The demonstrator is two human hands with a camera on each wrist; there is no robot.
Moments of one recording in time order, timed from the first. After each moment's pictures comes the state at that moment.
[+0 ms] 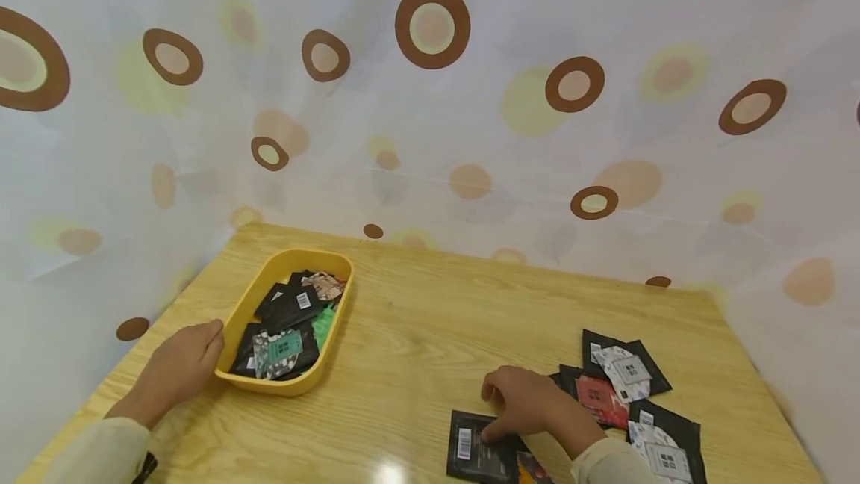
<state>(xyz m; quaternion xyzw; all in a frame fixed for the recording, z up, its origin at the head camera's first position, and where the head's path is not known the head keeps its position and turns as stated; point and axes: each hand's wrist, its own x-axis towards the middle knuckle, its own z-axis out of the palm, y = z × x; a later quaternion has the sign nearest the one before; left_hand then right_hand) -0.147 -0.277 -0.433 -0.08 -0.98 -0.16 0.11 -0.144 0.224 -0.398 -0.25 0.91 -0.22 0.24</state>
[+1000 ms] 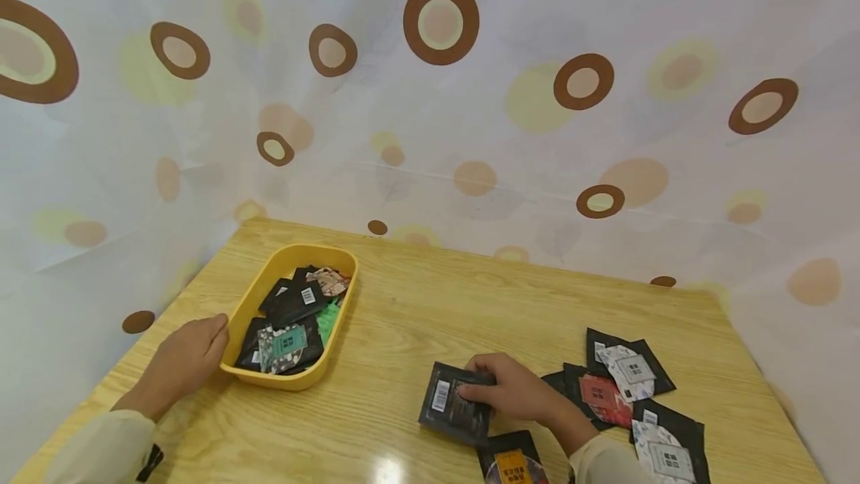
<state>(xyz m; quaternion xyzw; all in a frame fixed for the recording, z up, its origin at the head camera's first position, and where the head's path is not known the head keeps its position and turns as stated) -0.145 -0.277 -0.431 -0.07 -0.98 -0.16 0.10 -0.154 0.206 -0.406 -0.26 0.80 -0.46 0.28</state>
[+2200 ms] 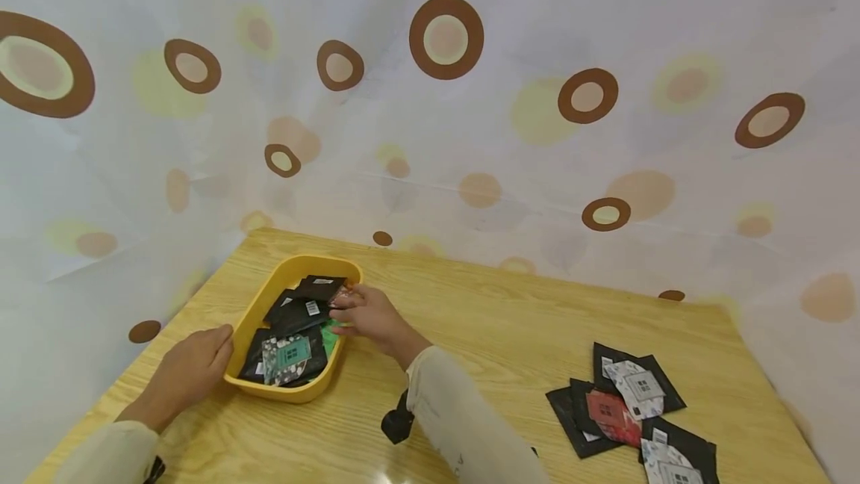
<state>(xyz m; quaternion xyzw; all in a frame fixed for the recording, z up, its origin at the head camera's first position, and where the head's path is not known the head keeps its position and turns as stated) -0.147 -0.278 -0.434 -0.08 -0.97 -0.17 0.12 -0.229 0.008 -0.393 -0.13 0.69 -0.65 0.27</state>
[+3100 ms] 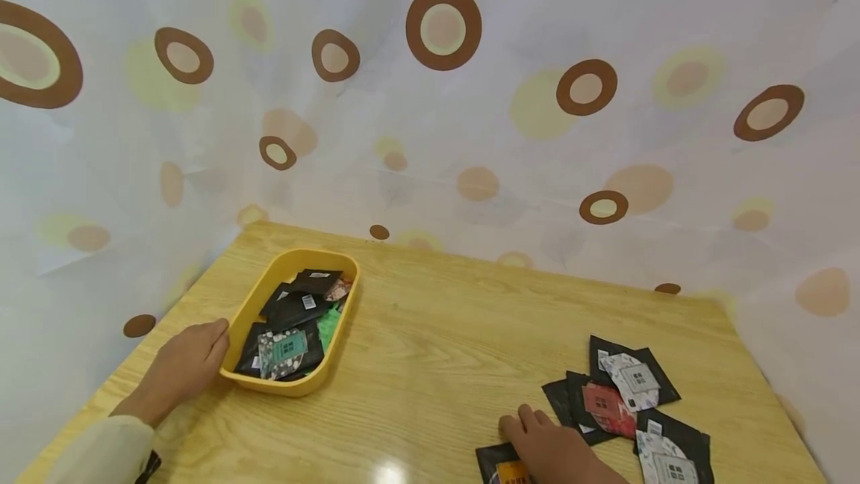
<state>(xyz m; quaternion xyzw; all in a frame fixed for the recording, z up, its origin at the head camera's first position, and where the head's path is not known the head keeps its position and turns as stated) -0.148 -0.278 -0.435 -0.09 -0.98 -0.17 0.12 -0.113 0.261 -0.452 -0.32 0.93 -0.06 0.17</state>
